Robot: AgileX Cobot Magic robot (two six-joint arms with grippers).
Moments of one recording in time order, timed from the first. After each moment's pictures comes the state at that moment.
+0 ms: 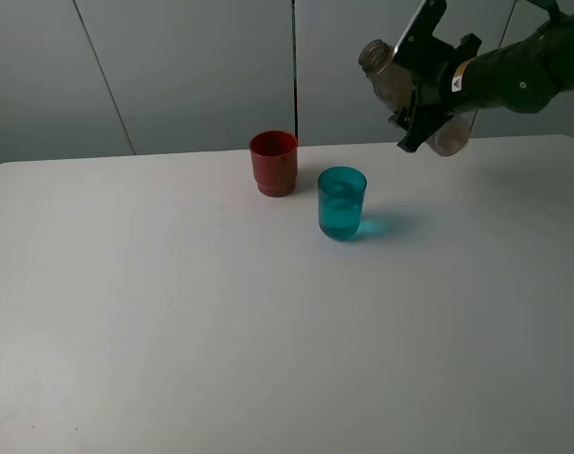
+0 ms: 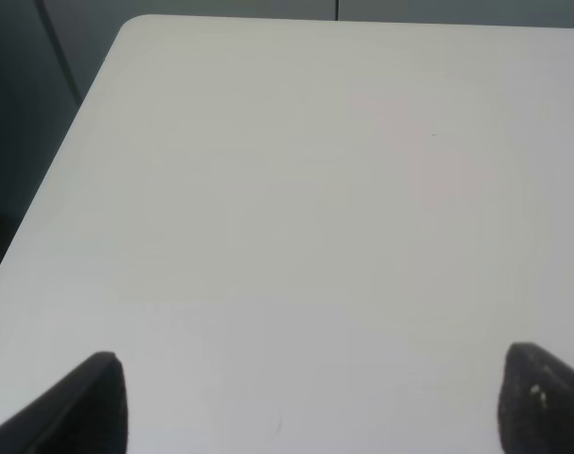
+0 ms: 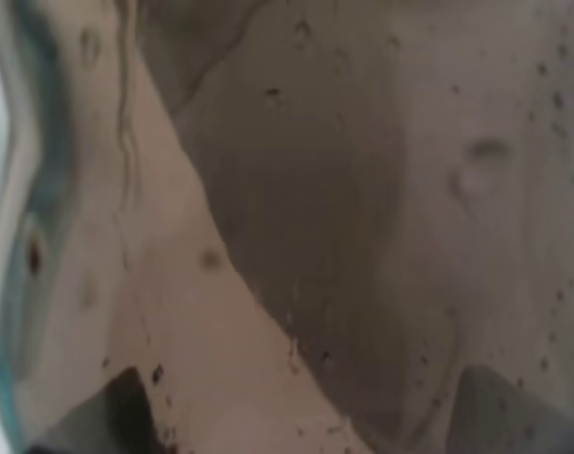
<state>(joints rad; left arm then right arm) 0.07 0.00 -0.52 0.09 1.12 -0.09 0.18 1.92 -1.14 -0.50 -0.11 -0.30</state>
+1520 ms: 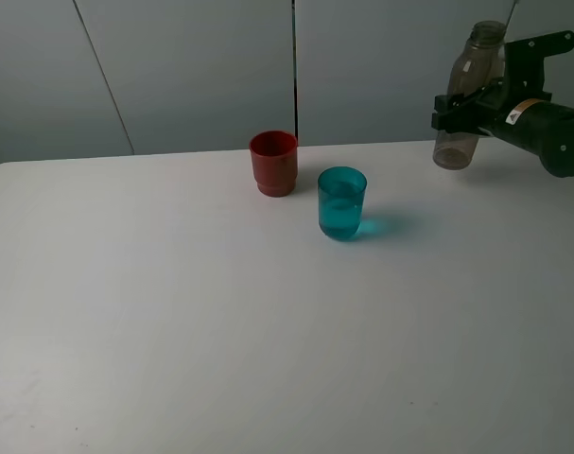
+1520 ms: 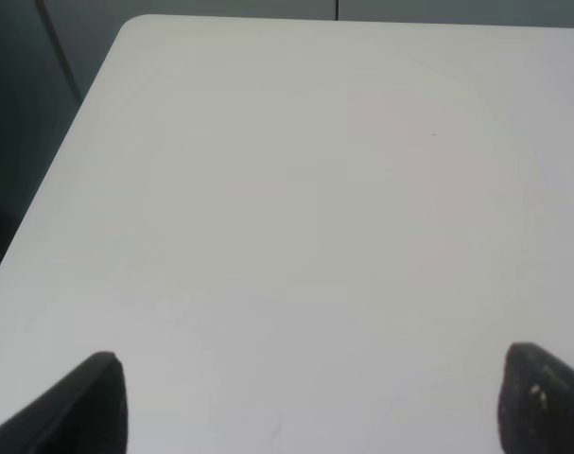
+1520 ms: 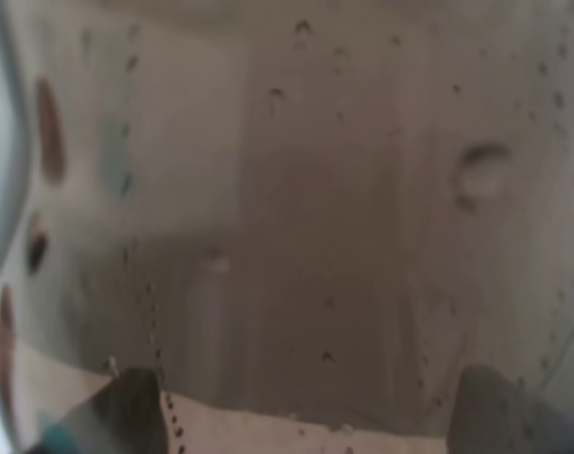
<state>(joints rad) 0.07 0.00 -0.52 0.09 1.12 -0.09 -0.04 2.07 -0.99 -0.30 -0.73 0.13</state>
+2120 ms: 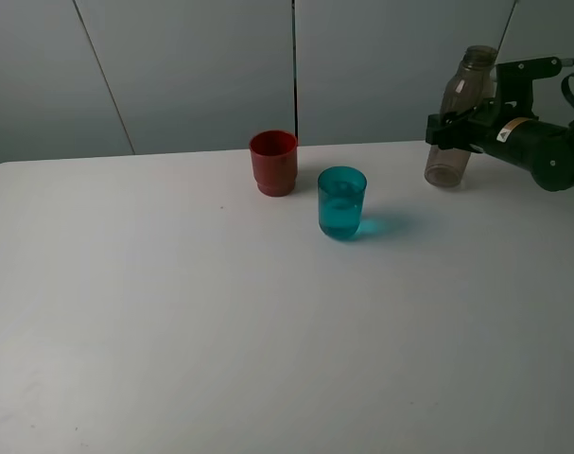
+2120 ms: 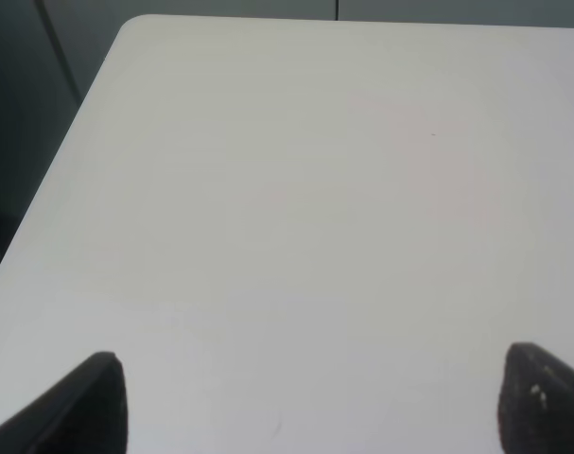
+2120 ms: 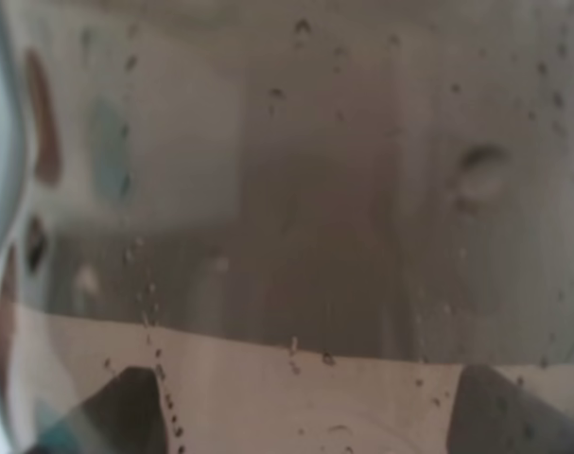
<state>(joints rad) 0.07 0.00 -0.52 0.09 1.12 -0.09 -0.04 2.12 -0.99 -0.33 -0.73 0.18</state>
